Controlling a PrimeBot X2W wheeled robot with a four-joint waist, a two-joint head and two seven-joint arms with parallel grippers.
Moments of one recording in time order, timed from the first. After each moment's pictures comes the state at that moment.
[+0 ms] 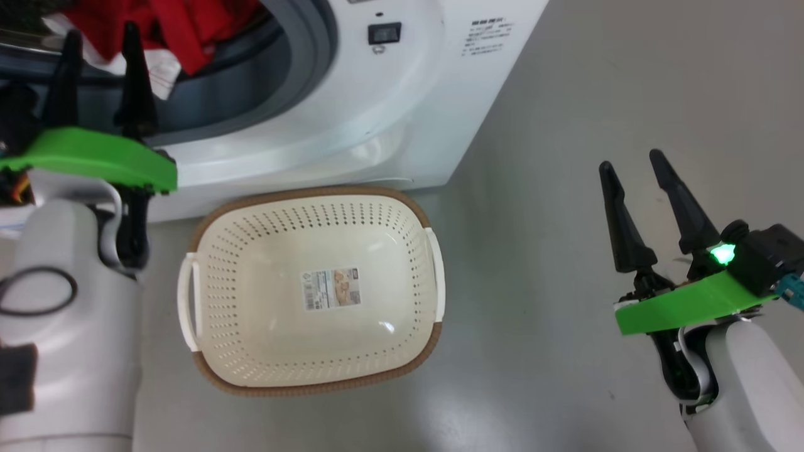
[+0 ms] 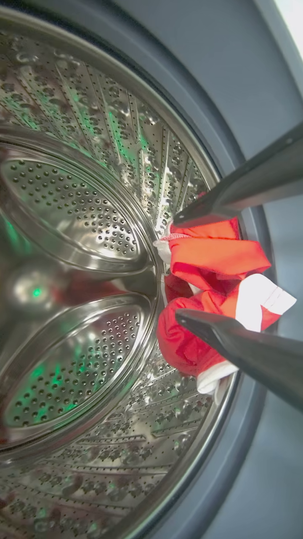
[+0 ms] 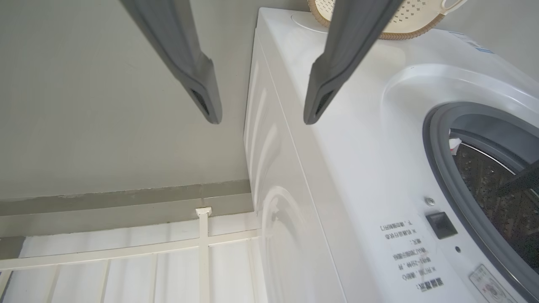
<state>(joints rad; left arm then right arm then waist) -0.91 0.09 0.06 0.73 -0.34 -0.12 -0.26 -0.31 -0.13 0.09 0.18 0.42 0.13 -0.26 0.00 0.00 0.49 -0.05</state>
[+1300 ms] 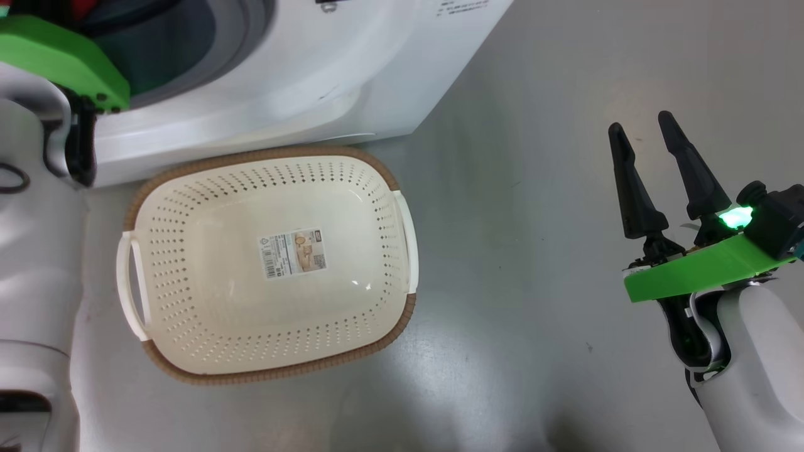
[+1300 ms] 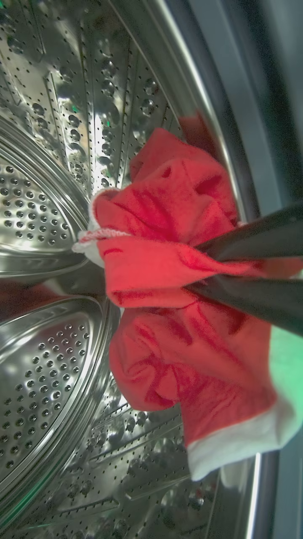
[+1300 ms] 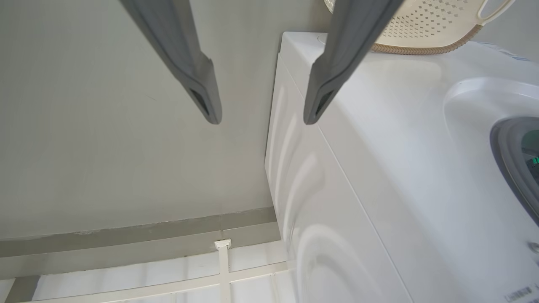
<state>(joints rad) -1.26 0.20 -0.14 1.13 -0.35 -0.07 -0.25 -0.42 -0.18 0.12 0.21 0.51 0.13 -0.26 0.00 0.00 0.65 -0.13</state>
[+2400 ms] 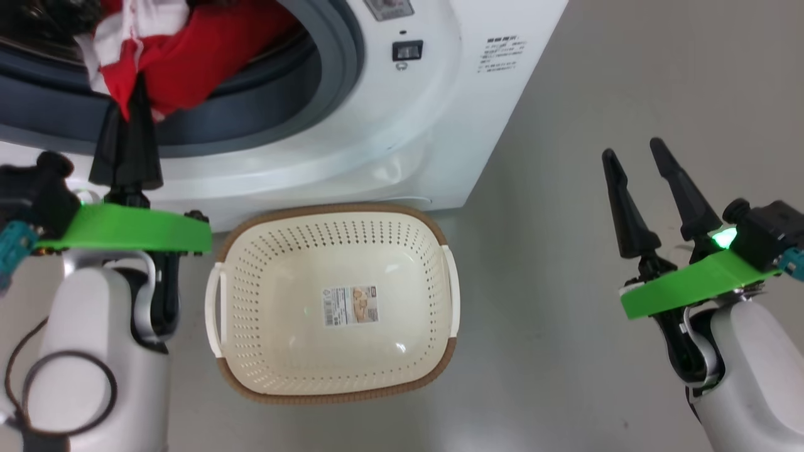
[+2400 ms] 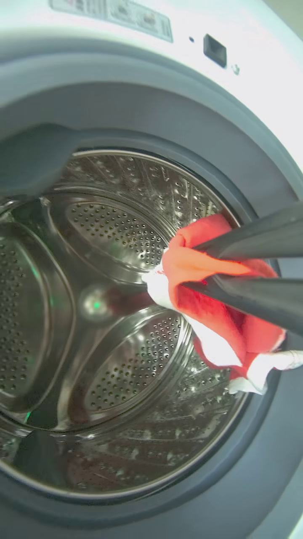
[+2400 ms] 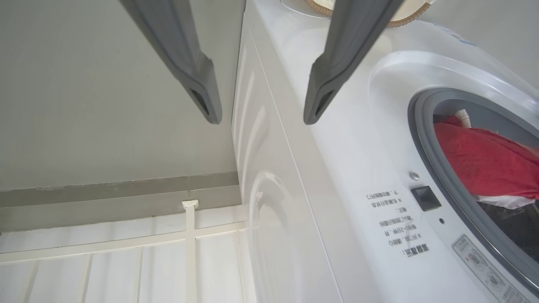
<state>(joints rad) -0.67 0.08 0.02 0.37 -0.30 -0.06 -0.25 -0.40 -0.19 0.14 0.27 0.51 0.13 -0.26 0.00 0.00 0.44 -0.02</state>
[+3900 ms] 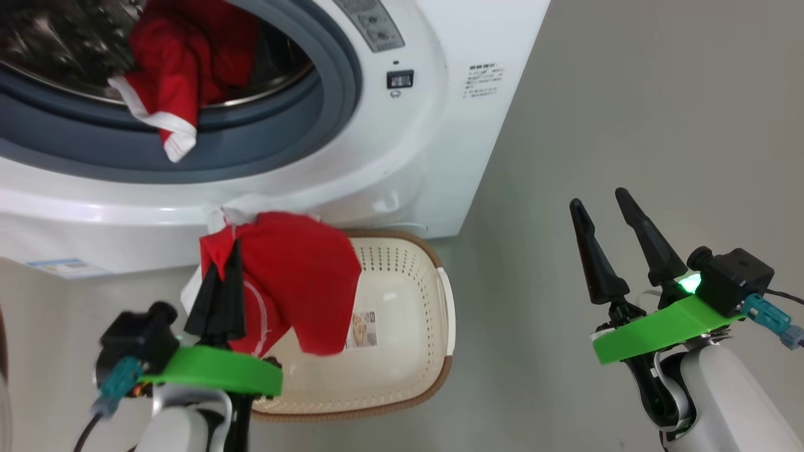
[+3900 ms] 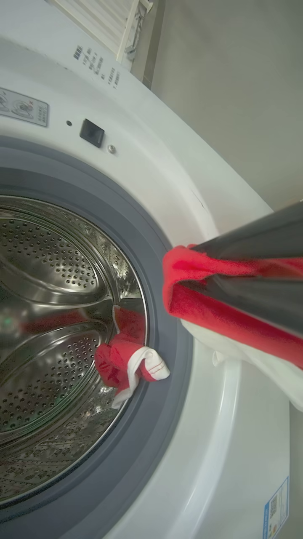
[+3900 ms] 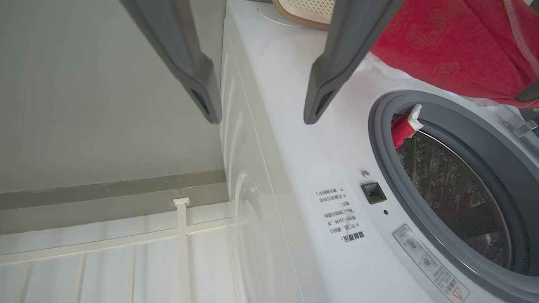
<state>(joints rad) -0.27 0.05 -0.11 0.16 -0.35 0.03 -0.20 -0.28 -0.12 0.16 0.23 0.48 0.13 -0.26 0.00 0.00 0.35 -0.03</state>
